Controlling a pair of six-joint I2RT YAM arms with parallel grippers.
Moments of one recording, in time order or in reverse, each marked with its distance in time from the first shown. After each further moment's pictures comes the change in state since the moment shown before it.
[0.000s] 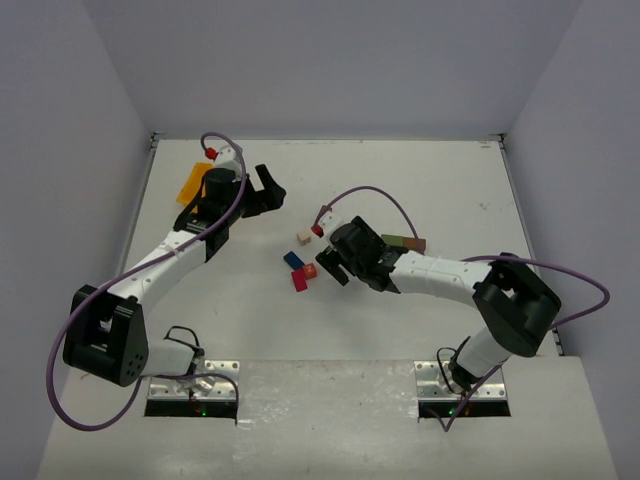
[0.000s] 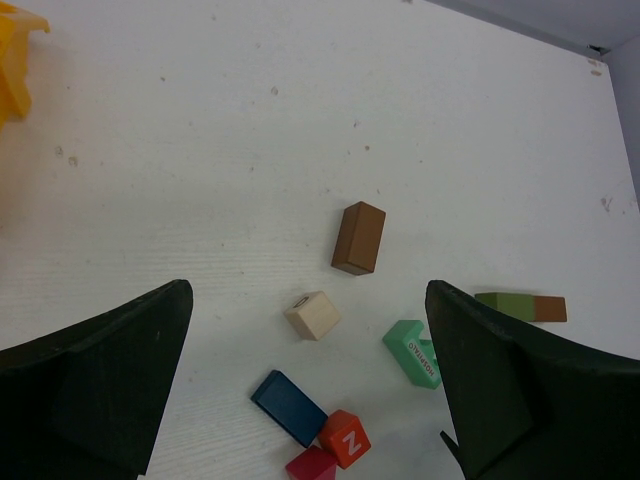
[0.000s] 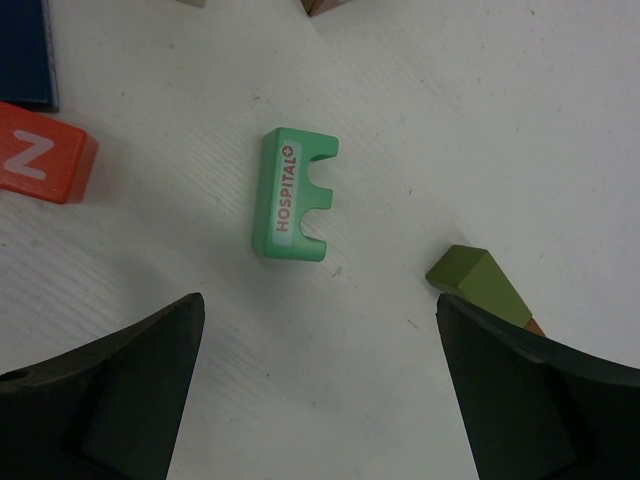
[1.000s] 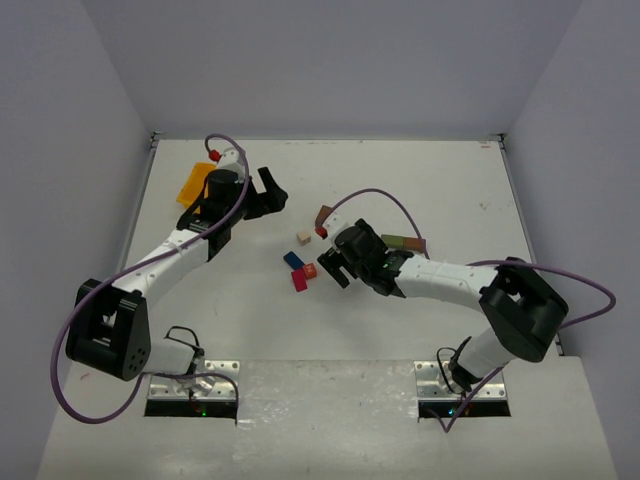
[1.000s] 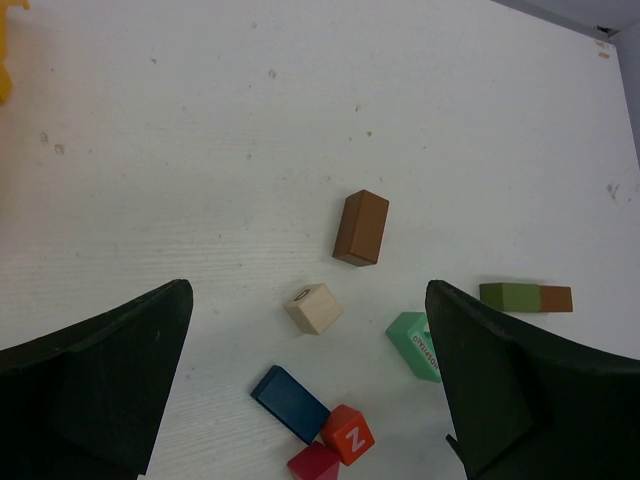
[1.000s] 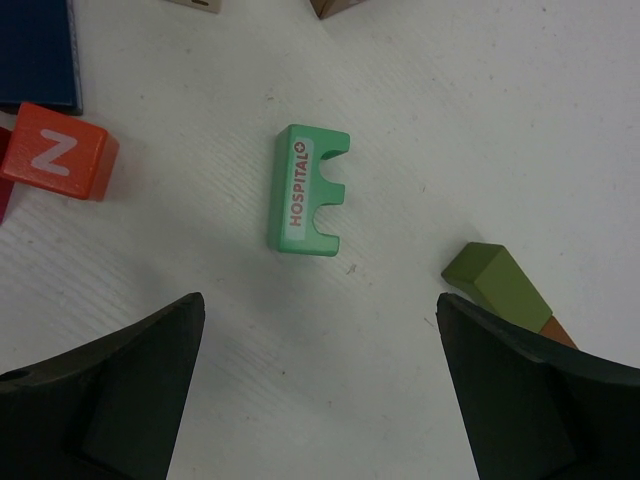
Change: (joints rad) left arm 0.000 0.030 -0.009 0.015 0.023 0.000; right arm 0.000 -0.029 -0.045 0.052 -0.027 0.033
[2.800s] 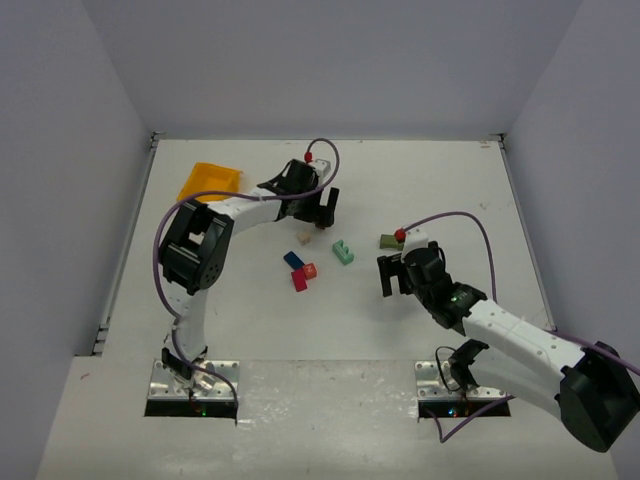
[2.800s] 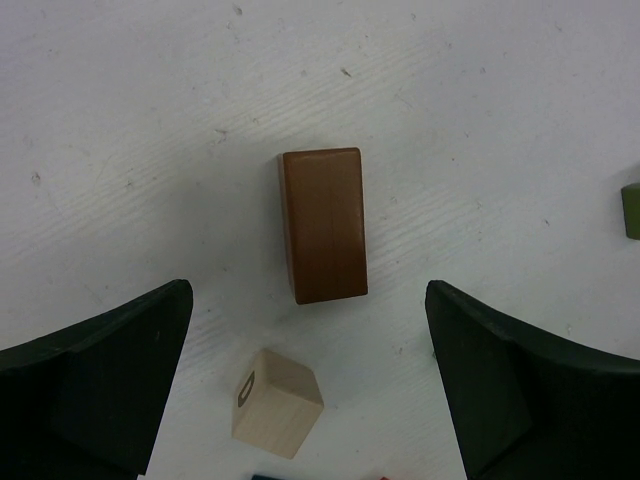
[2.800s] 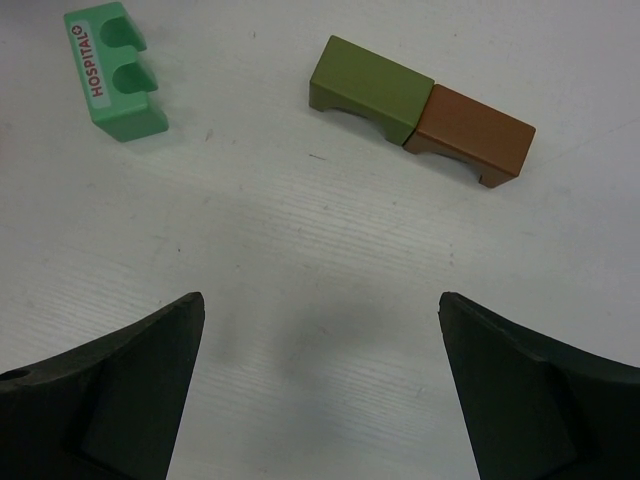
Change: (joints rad) left arm -0.205 0.684 0.544 -0.275 0.072 0.325; right arm -0.217 -0.599 -0.420 -0.053 -0.040 0.285
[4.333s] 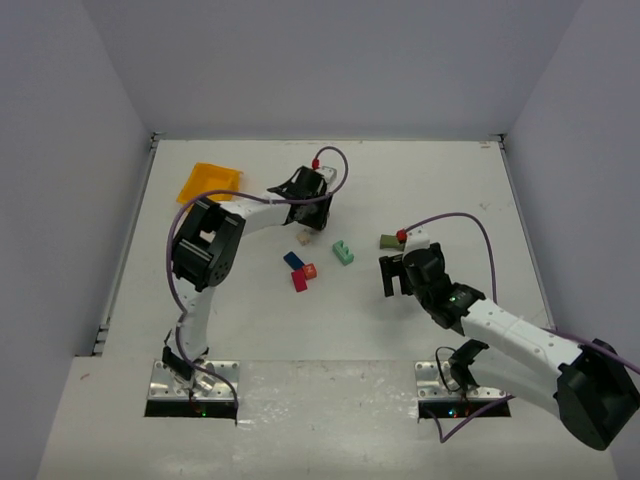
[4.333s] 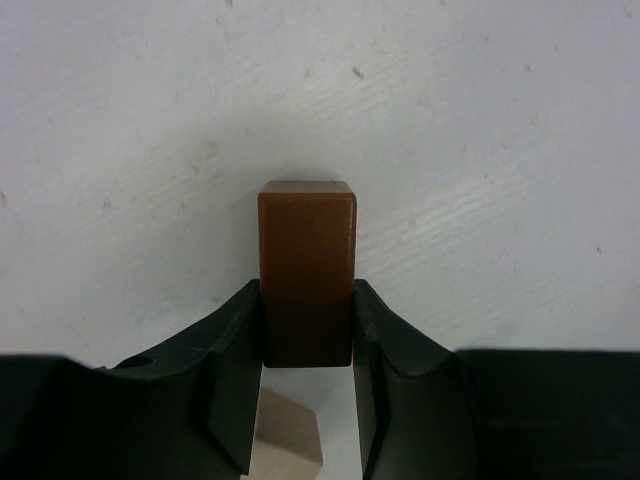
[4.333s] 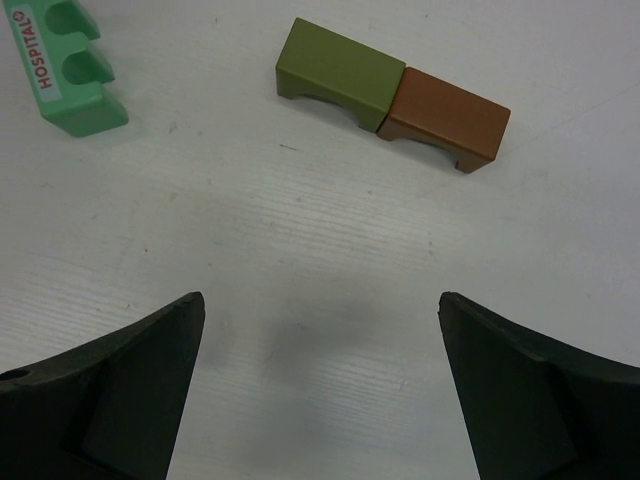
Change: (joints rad) left arm -0.035 0.109 0.094 -0.039 -0.085 0.014; right arm -0.001 0.031 -0.007 -0.002 0.056 0.004
